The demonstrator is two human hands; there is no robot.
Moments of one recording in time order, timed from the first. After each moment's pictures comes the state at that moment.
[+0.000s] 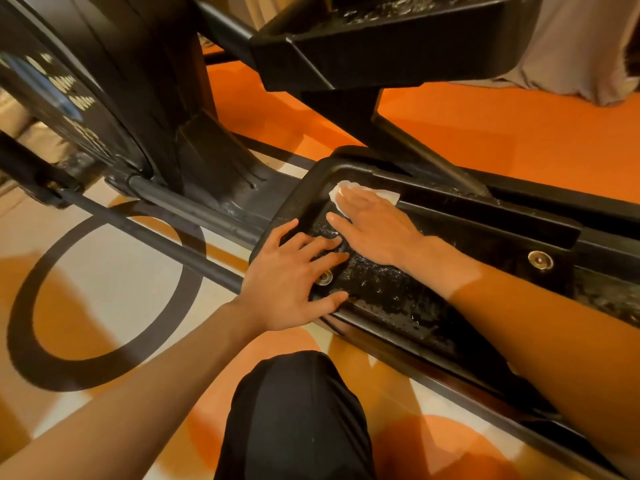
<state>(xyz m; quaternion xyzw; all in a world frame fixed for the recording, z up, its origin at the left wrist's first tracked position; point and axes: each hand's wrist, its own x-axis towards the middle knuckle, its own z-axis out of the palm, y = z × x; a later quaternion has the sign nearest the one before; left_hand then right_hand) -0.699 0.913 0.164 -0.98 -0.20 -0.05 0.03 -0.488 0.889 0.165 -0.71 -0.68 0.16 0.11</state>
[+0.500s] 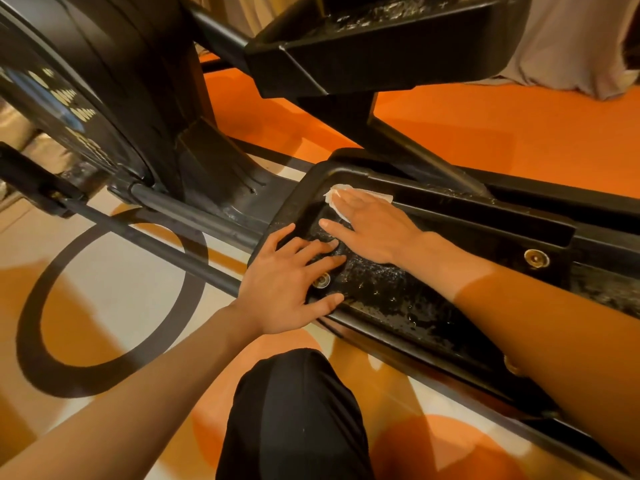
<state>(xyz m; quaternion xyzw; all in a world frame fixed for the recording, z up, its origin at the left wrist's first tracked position) -0.700 0.915 0.163 -0.98 -0.19 -0.04 0.03 -0.480 0.885 0.169 -0.69 -0.70 0.14 0.09</state>
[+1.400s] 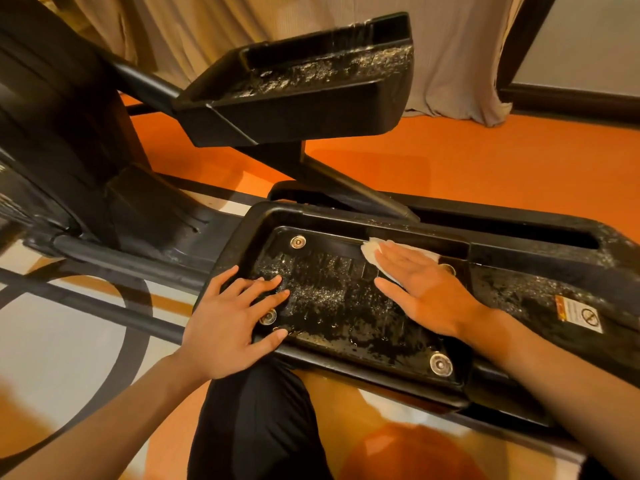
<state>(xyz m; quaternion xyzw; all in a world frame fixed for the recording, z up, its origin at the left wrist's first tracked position) -0.703 0.922 0.166 -0.98 -0.18 -0.02 0.02 -0.397 0.738 0.180 -0.76 -0.61 0.20 0.12</state>
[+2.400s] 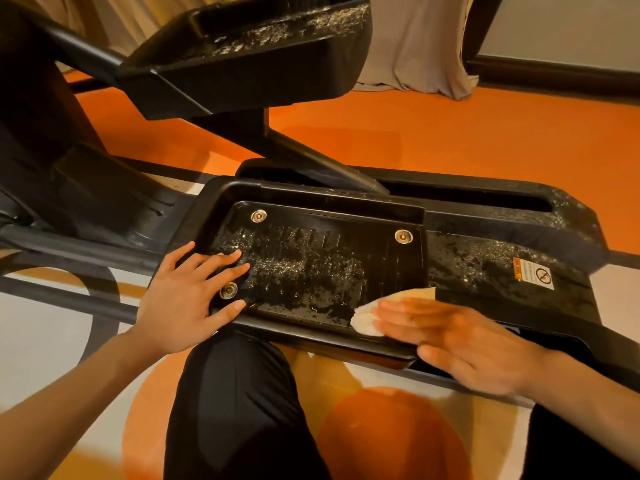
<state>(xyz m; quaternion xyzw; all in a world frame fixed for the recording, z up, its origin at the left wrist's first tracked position) -0.706 0.926 0.165 -0.98 -0.16 -0.04 0.03 -0.400 0.605 0.187 -0.61 -0.75 0.18 0.17</state>
